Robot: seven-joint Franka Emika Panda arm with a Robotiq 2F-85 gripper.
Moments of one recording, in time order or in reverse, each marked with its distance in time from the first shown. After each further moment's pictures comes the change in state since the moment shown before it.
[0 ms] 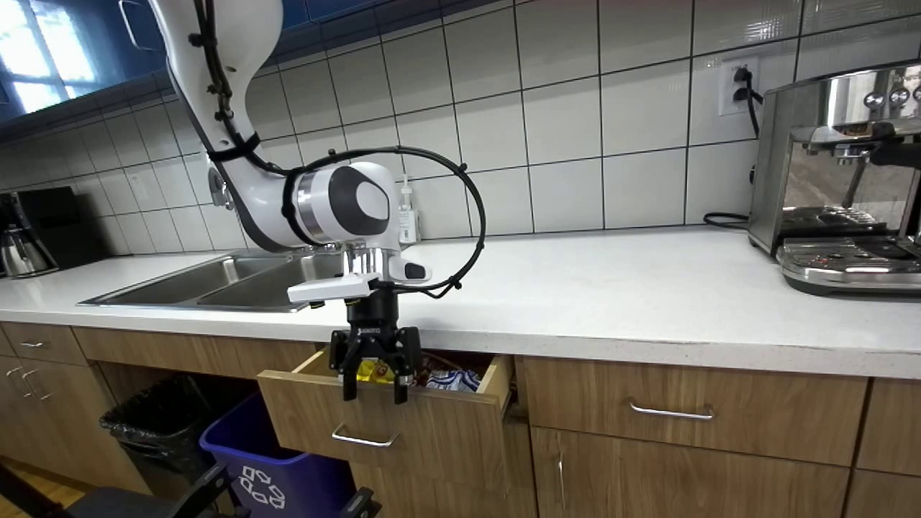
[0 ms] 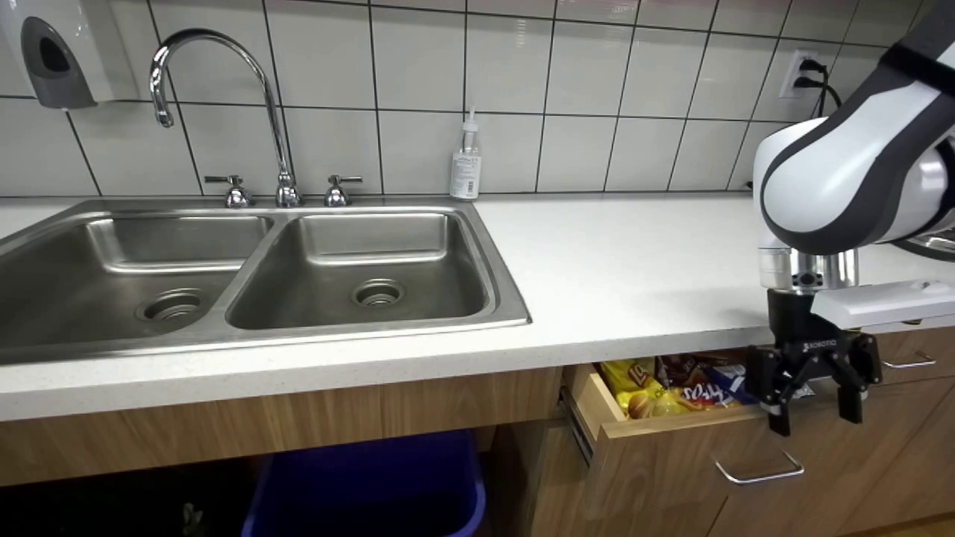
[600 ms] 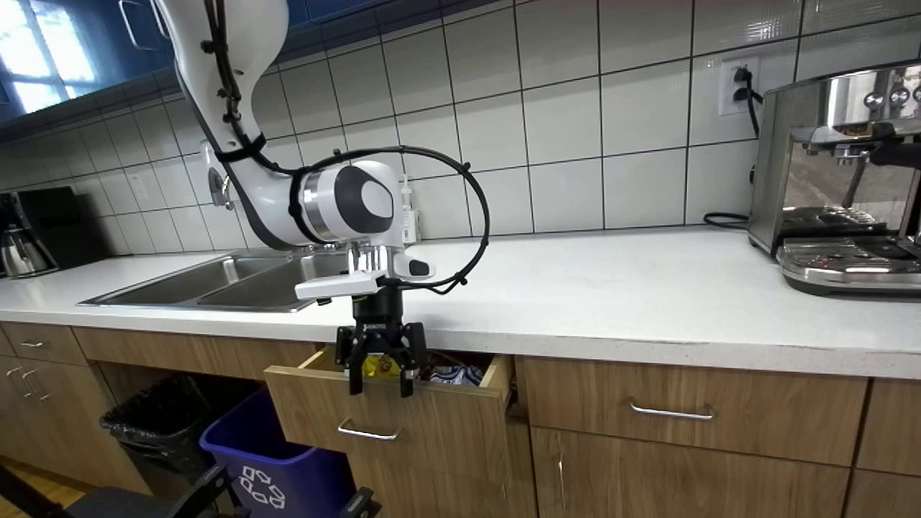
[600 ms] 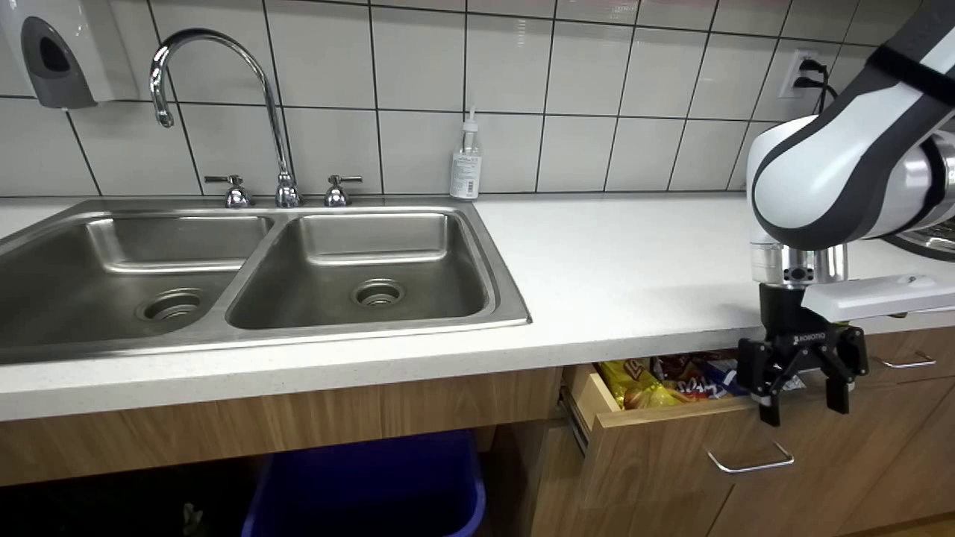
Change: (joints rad) arm 0.000 0.019 0.000 0.035 0.000 0.000 -0.017
